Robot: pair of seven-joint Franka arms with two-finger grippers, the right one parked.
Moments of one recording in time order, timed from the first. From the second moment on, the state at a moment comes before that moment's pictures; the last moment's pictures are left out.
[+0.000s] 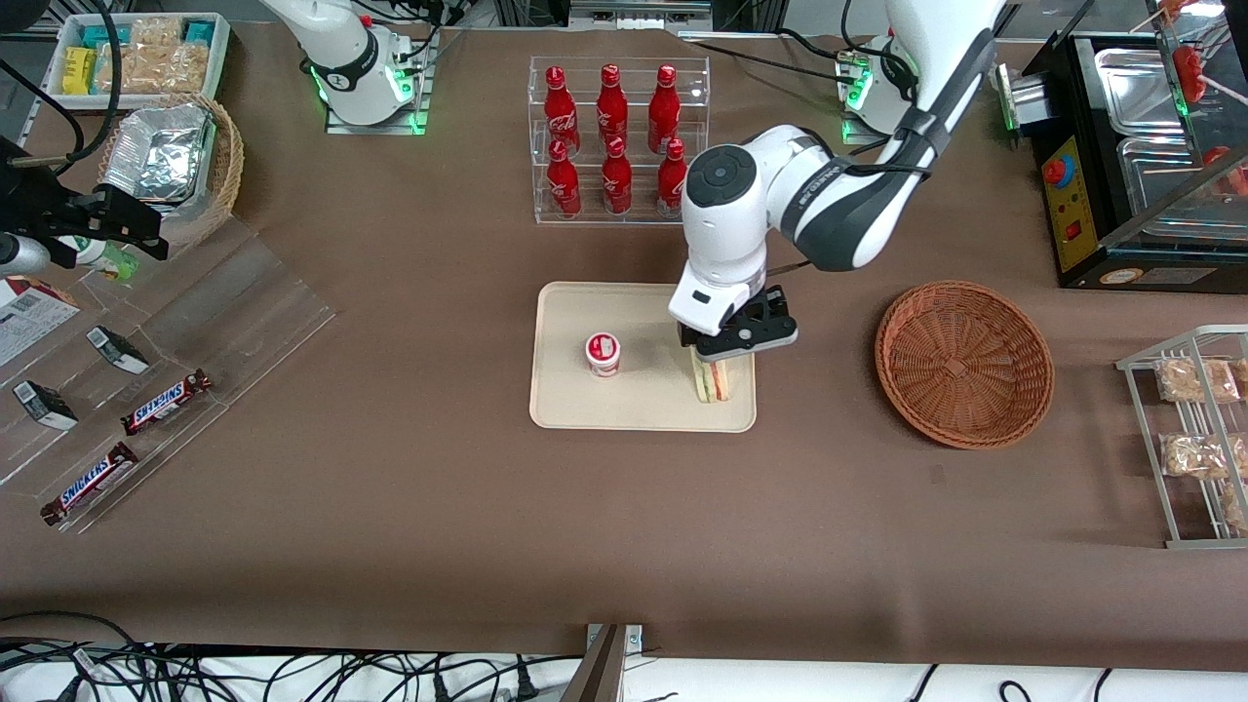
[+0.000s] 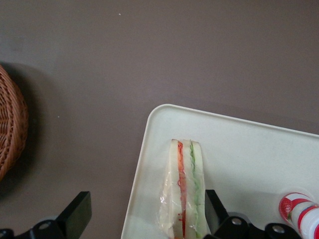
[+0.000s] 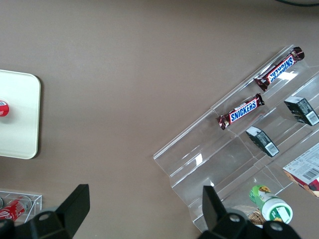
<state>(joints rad) -0.26 0.49 -0.41 -1.64 0.43 2.04 -1.06</state>
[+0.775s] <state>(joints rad) -0.03 0.48 -0.34 -1.32 0.18 1.66 -0.44</state>
